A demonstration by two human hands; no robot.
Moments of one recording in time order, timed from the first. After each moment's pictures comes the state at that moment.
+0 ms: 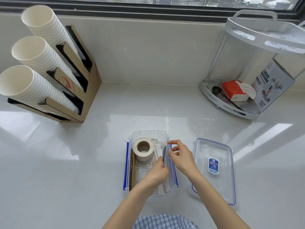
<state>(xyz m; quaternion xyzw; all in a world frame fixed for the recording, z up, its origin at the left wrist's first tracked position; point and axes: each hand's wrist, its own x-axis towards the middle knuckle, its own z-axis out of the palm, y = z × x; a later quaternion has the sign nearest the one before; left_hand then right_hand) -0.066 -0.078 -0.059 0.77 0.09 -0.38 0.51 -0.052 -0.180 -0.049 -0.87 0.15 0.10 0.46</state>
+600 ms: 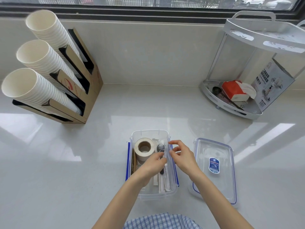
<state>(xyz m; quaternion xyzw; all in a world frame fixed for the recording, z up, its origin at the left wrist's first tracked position) -0.054 -0.063 -0.035 0.77 0.06 -0.35 0.53 -0.054 -0.183 -0.050 -0.85 0.15 0.10 0.49</state>
